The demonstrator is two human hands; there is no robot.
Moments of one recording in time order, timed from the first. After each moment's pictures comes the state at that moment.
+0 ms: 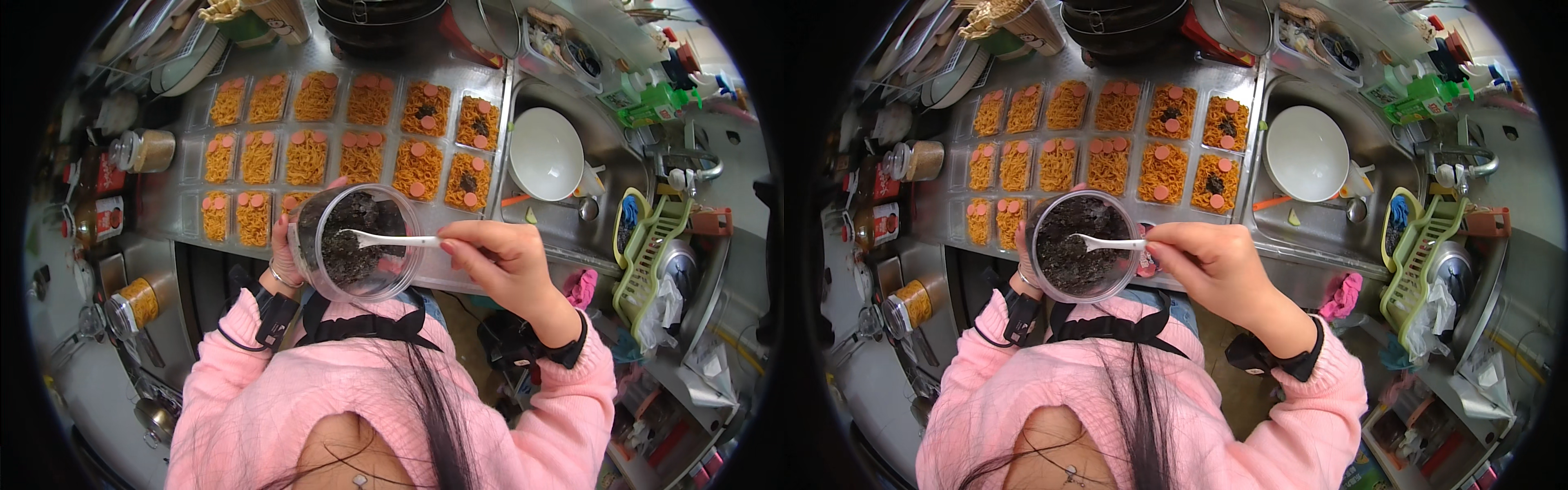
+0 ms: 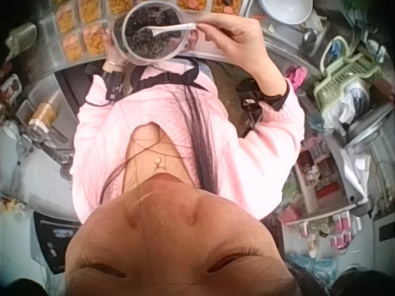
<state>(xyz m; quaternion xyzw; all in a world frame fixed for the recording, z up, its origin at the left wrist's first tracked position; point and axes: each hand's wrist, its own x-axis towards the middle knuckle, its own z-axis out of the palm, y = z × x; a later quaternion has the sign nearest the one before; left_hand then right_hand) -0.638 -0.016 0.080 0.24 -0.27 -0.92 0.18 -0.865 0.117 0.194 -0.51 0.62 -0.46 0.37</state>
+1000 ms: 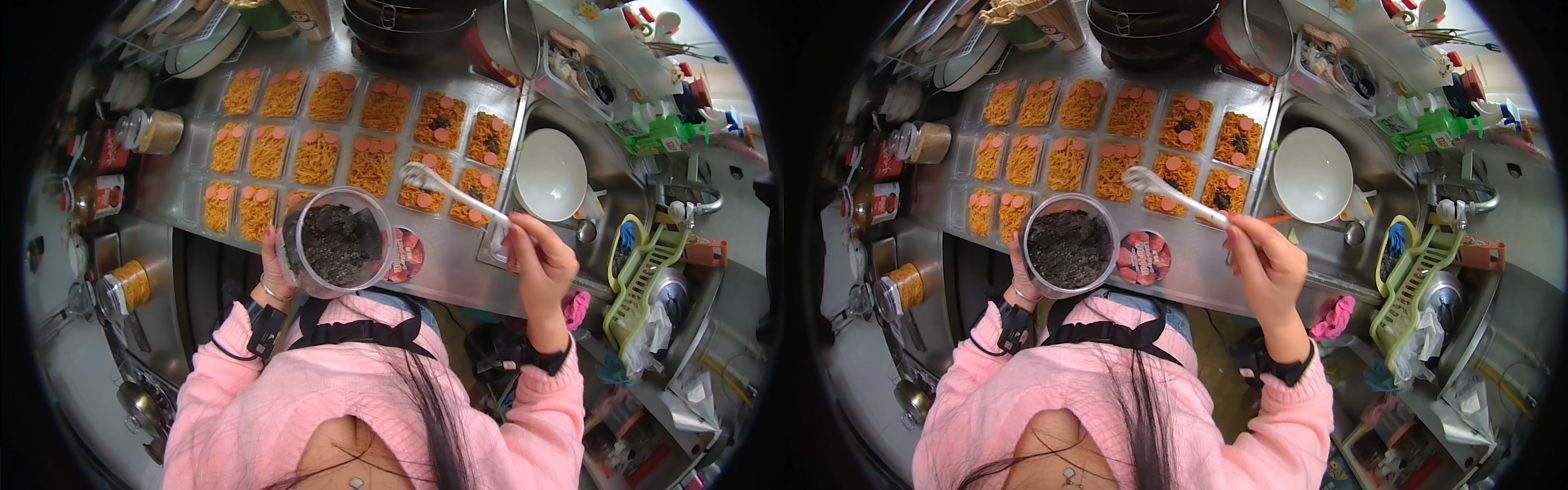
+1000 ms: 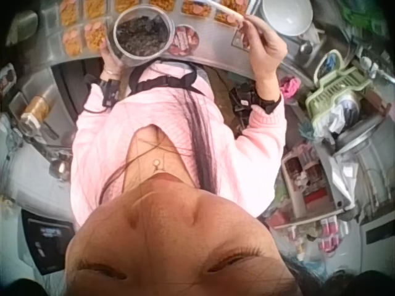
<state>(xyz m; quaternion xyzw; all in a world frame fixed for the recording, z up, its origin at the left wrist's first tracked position) -0.588 -0.008 0.051 0.33 -0.23 -0.89 0.23 -0.889 0.141 0.162 -0.40 0.72 -0.50 0.27</state>
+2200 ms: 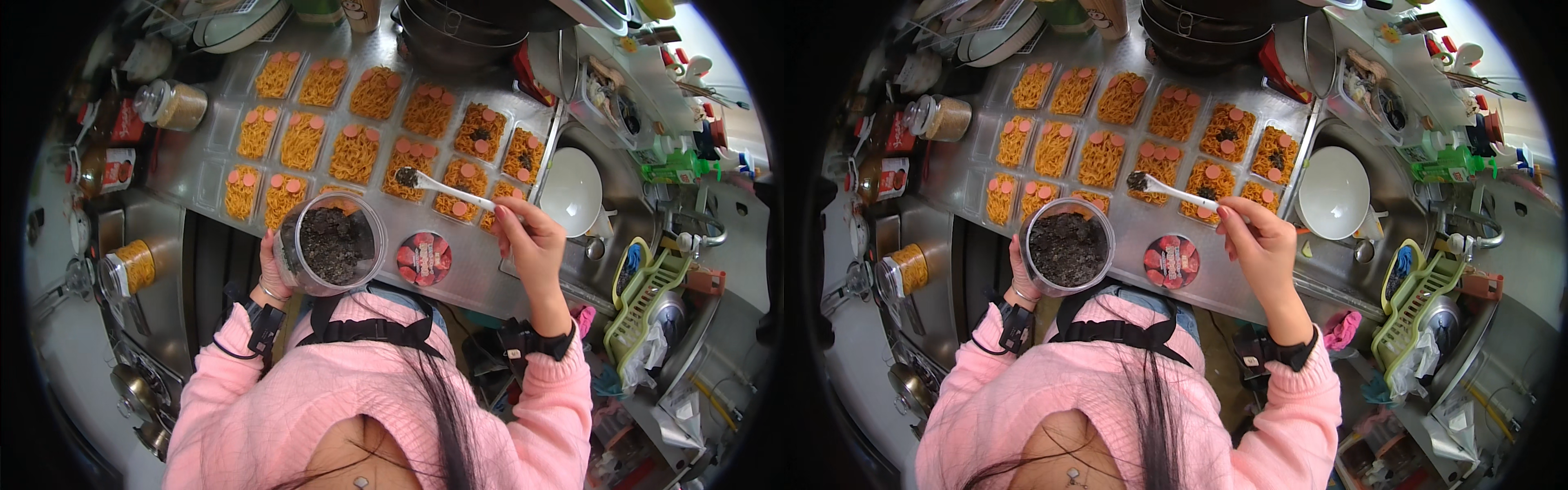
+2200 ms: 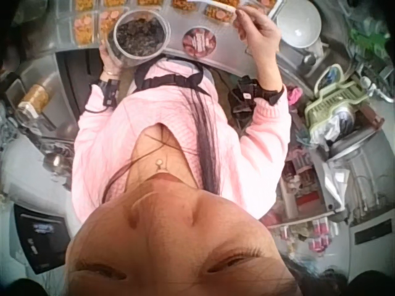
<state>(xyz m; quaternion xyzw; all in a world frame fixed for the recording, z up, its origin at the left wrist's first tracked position) -0.525 -0.019 0.040 0.42 -0.15 -0.85 0.29 -0.863 0.079 0.142 -0.32 0.68 -0.52 0.41</state>
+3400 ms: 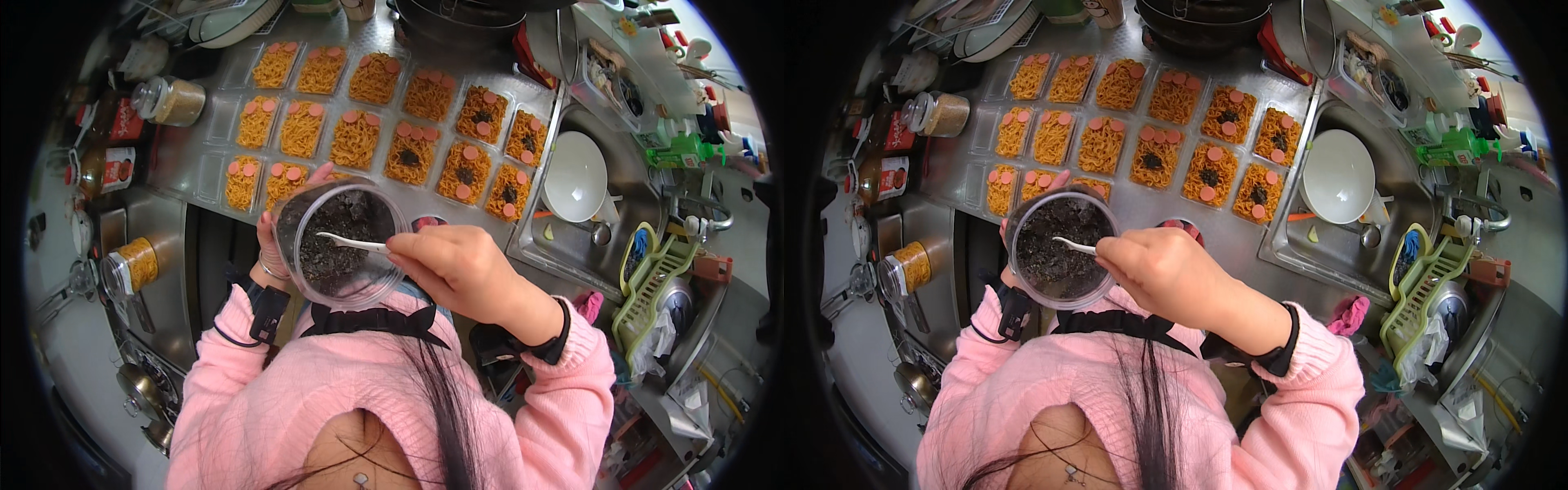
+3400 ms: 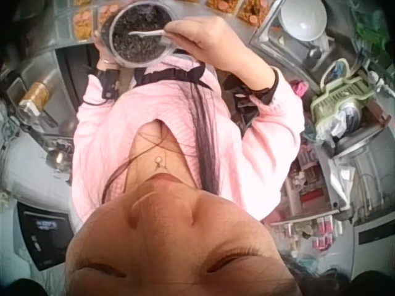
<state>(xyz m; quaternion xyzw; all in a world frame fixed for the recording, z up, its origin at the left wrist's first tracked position) -0.579 -0.037 0.092 0.25 -0.29 -0.89 0.26 -0.798 0.055 0.180 -0.69 0.49 -0.42 0.32</state>
